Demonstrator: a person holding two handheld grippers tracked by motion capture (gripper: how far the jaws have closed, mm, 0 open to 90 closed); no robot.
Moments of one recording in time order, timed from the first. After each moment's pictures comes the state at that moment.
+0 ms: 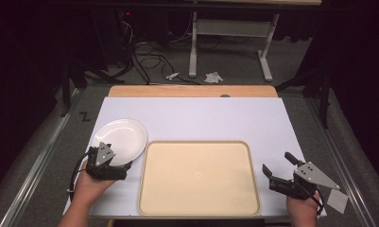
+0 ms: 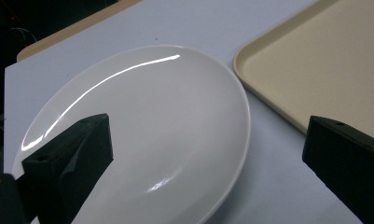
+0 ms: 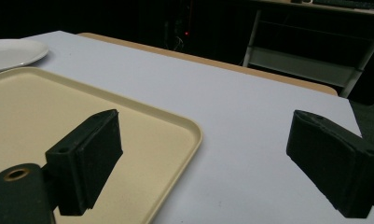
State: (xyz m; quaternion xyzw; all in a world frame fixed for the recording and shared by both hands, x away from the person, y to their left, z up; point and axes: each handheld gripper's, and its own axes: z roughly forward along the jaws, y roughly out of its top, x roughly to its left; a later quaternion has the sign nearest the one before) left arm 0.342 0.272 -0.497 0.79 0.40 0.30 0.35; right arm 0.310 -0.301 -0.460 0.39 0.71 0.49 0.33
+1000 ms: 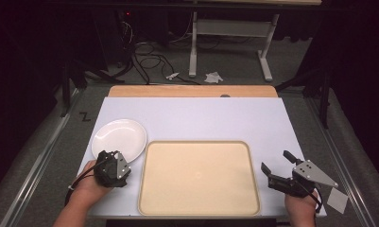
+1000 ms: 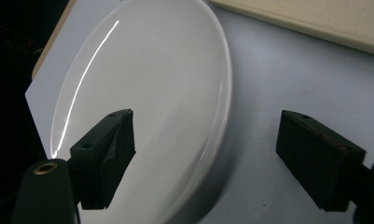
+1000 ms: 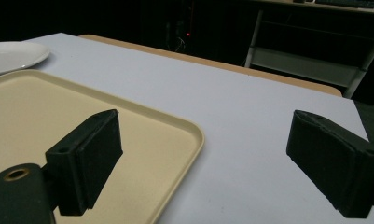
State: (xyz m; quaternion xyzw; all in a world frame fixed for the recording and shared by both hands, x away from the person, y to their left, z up) left arm 0.334 0.246 -0.509 0.88 0.27 0.35 0.18; right arm 0.315 -0.300 -0.461 0.39 0.71 0.49 0.33
